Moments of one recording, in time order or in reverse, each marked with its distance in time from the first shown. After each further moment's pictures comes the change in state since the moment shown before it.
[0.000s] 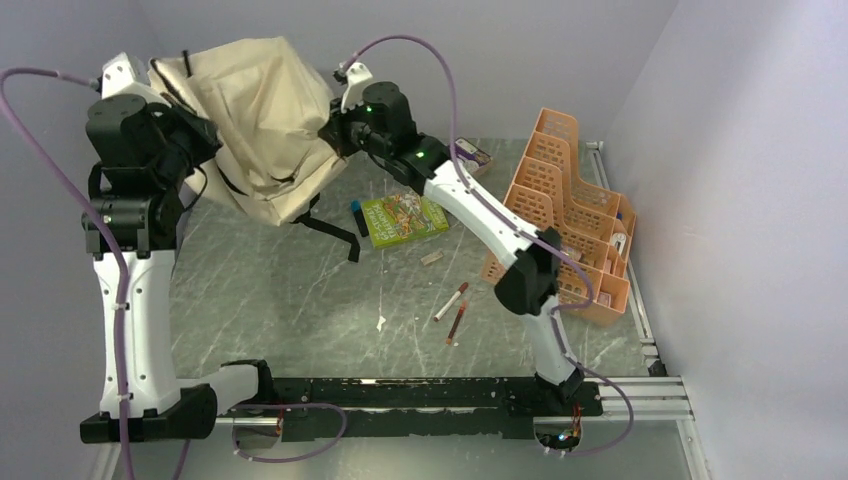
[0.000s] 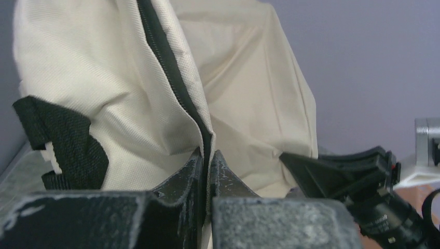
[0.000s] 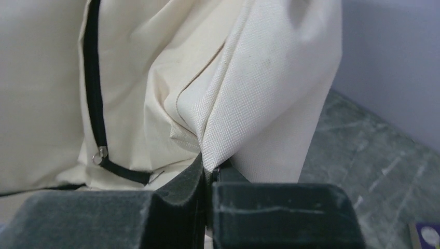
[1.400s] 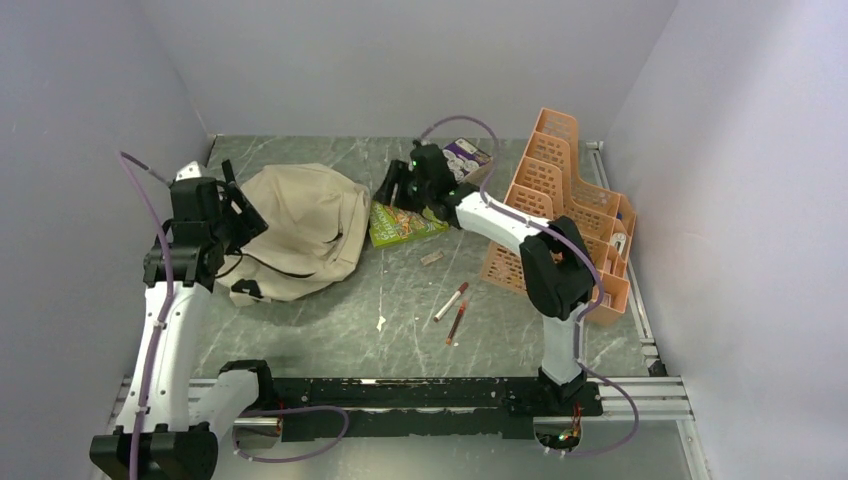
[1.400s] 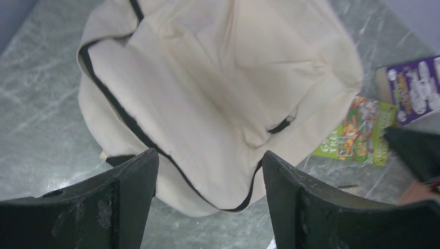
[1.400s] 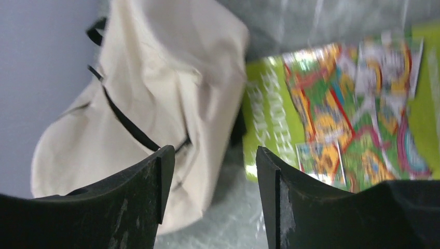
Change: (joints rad) left arm -0.005 -0.239 -0.716 -0.049 -0.114 -0.067; right arm -0.175 -0.122 -0.716 0.233 -0.053 0.469
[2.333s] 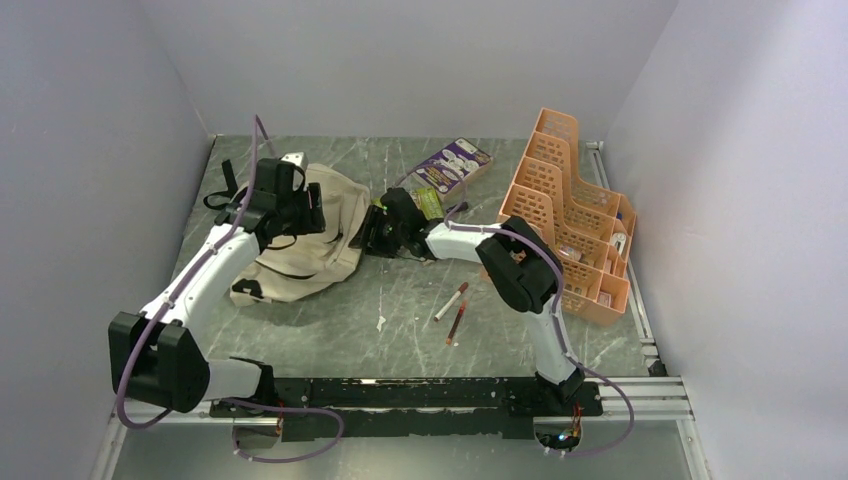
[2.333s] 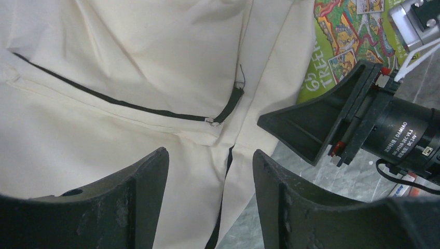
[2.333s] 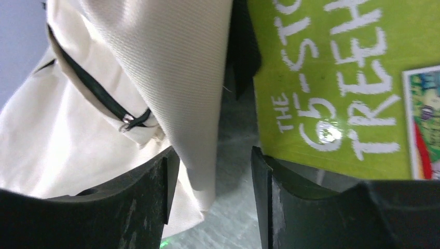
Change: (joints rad) left arm -0.286 0.363 0.029 0.238 0.104 0.265; right arm 0.136 0.153 -0.175 0.165 -0.062 0.280
